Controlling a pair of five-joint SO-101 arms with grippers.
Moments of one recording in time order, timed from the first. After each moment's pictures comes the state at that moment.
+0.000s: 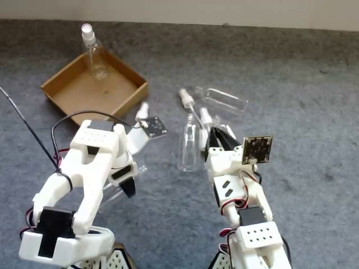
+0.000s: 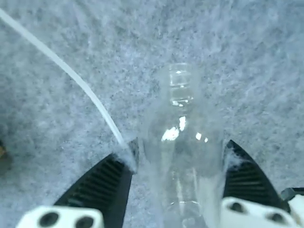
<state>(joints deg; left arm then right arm) 1.6 -9.5 40.4 70.2 -44.8 -13.1 -72.4 95.5 -0.8 -8.1</state>
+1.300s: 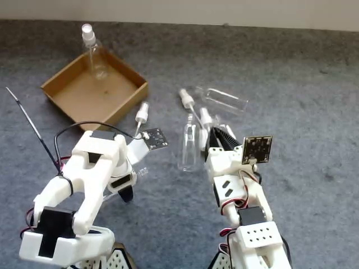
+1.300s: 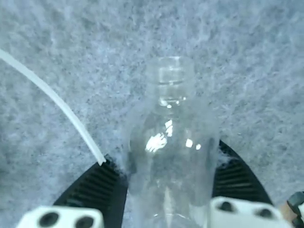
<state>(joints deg) 1.7 -9.5 47.9 63.2 -47.5 -13.1 -72.4 95.5 -0.8 -8.1</state>
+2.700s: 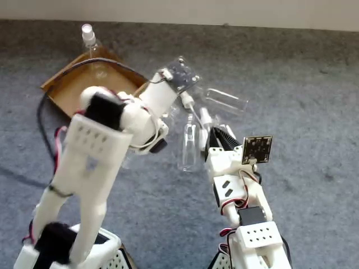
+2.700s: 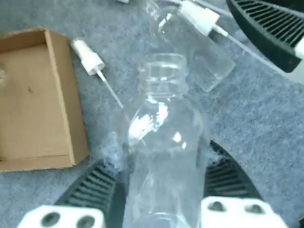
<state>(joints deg) 18.4 -18.0 -4.4 98.9 -19.5 -13.1 -72.4 95.5 -0.8 -8.1</state>
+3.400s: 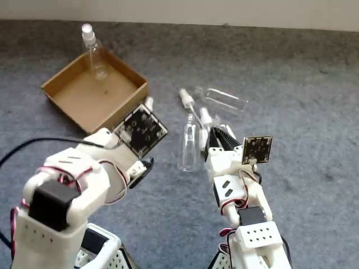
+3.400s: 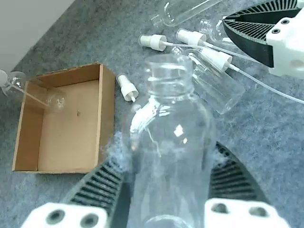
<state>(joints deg) 18.4 -58.6 24.7 88.4 -19.5 -13.1 -72.4 95.5 -0.8 -8.1</state>
